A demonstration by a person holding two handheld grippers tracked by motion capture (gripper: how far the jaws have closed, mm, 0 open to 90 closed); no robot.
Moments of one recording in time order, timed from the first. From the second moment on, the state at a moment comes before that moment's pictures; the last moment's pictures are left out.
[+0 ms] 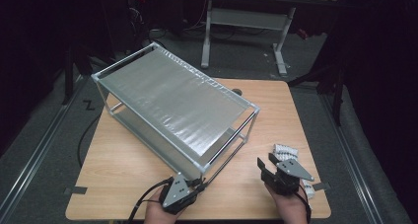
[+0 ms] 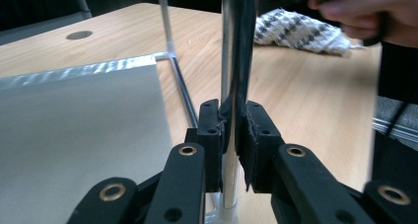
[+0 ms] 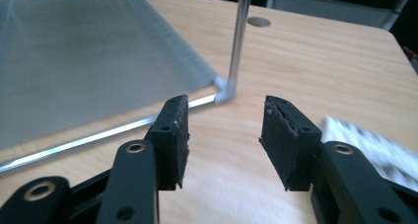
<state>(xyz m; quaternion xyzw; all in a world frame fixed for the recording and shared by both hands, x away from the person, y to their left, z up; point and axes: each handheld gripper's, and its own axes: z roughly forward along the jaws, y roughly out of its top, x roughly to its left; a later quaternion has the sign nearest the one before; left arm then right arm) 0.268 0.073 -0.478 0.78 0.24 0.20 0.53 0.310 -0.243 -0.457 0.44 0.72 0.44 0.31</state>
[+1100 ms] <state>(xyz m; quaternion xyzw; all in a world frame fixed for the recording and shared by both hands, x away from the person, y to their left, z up) 0.272 0.162 -0.488 0.75 0.34 0.26 0.51 0.278 -0.172 -0.450 0.34 0.77 0.48 0.27</state>
